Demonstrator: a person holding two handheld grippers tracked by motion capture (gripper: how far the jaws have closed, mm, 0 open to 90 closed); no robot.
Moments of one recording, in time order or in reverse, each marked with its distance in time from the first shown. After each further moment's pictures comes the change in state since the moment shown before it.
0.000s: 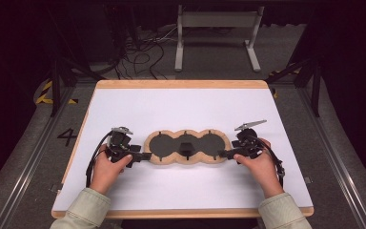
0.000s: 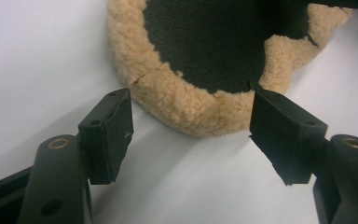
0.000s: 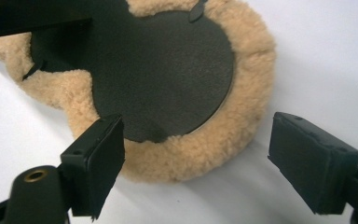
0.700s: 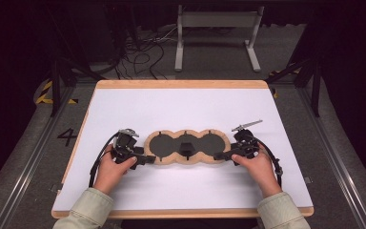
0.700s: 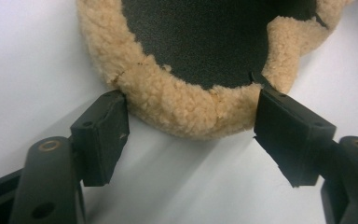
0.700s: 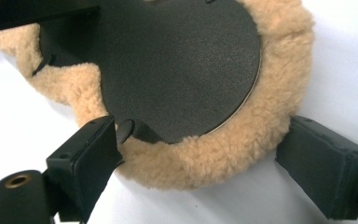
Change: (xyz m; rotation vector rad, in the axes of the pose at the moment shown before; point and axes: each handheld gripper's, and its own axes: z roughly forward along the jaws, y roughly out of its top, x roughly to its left) left arm -0.003 0.000 0.016 0.043 -0.013 0.031; right arm -0.003 0.000 0.011 0.047 0.076 0.037
